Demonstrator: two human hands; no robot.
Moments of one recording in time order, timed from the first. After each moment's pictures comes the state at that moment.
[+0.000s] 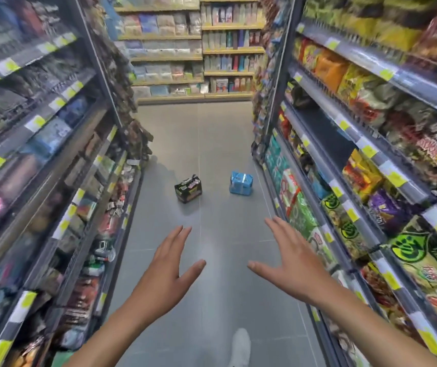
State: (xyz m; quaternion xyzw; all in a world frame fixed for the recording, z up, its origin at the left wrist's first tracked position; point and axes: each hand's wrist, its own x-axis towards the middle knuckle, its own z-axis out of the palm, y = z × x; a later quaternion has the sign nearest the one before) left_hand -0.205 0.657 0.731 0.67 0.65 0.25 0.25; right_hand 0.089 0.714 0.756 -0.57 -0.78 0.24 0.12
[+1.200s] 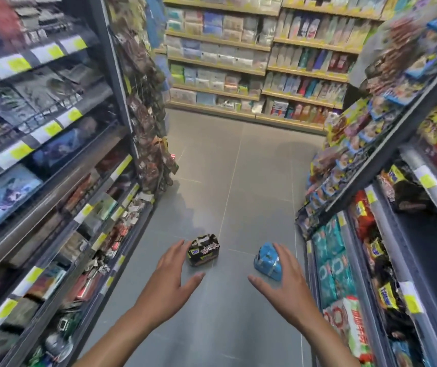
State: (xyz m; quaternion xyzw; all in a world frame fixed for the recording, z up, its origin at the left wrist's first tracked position) left_hand -0.358 1.268 0.689 0.55 0.74 0.28 0.25; right_hand -0.092 1.374 0.704 -0.55 -0.73 0.37 0.18
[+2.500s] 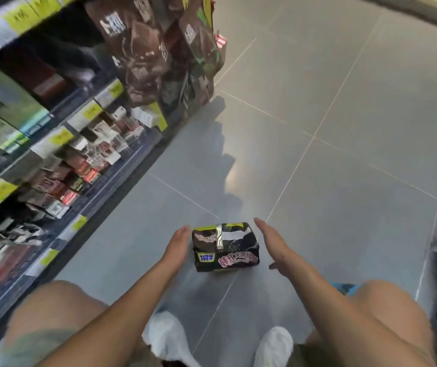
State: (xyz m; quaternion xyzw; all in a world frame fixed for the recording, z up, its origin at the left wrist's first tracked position) left_hand -0.544 1.670 0.075 -0.05 0.78 0.39 0.48; right_hand -0.384 1.853 0.083 -0.59 -0.47 0.64 -0.14
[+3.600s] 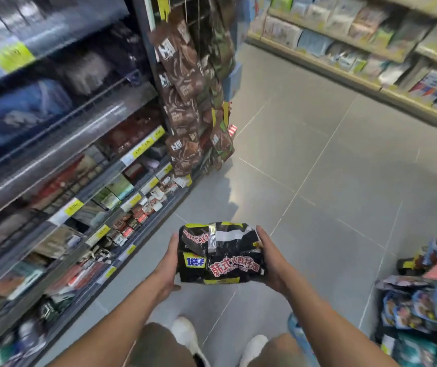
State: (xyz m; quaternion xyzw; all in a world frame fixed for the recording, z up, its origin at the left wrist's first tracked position) left_hand -0.575 1.632 0.436 -0.14 0.68 0.45 0.56; right_hand -0.422 1.831 0.422 -0.51 -0.41 0.74 -0.13
